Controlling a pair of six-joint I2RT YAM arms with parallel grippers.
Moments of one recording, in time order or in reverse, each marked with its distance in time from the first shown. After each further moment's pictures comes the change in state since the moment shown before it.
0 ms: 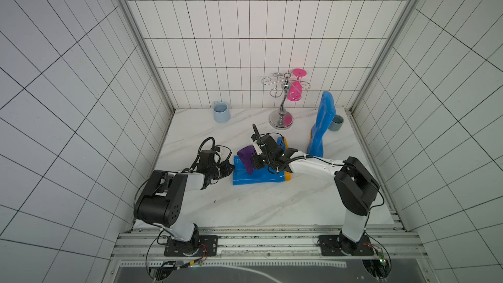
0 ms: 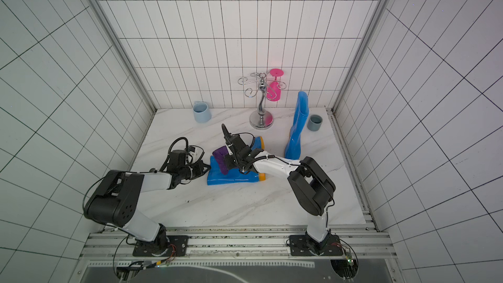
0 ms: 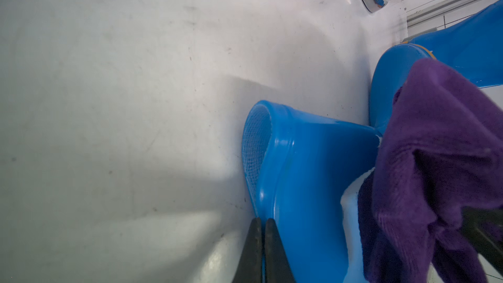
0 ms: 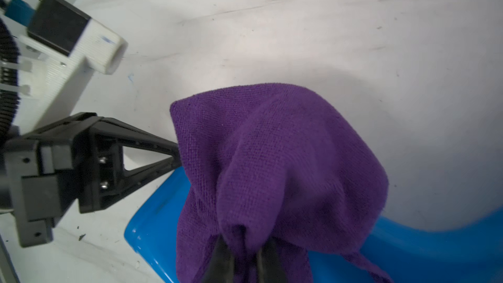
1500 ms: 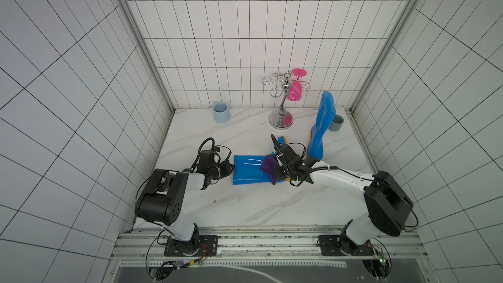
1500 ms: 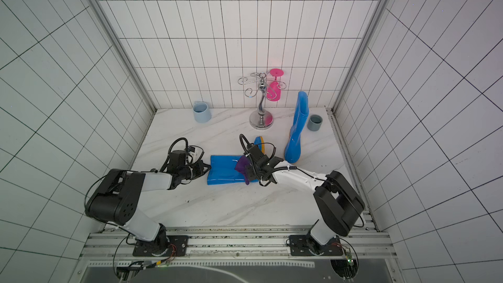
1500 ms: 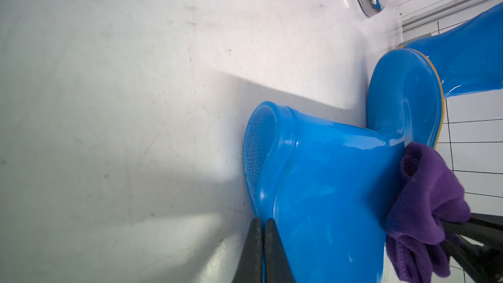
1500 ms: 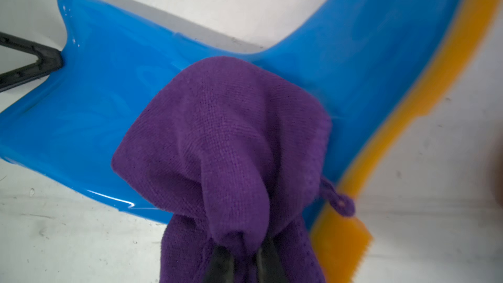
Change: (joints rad) left arm 0.002 0.015 -0.008 0.036 0.010 -0.021; right arm -0.097 -0.341 -0.340 -0.206 0.194 0.022
